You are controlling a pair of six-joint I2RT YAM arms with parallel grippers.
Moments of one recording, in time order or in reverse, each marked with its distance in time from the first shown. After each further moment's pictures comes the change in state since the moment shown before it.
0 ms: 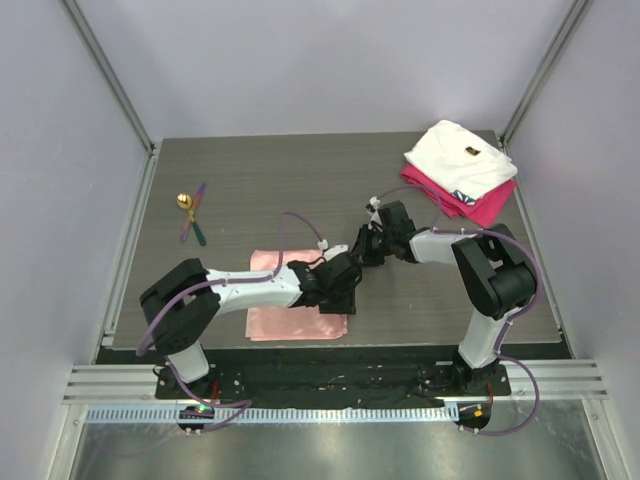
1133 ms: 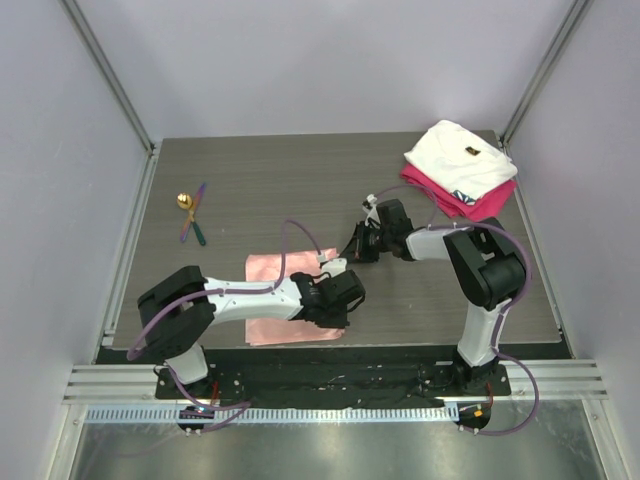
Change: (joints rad) left arm -0.104 -0.023 -0.019 -0.117 -0.098 -0.075; right arm -0.009 0.085 0.028 0.121 -0.091 0.033
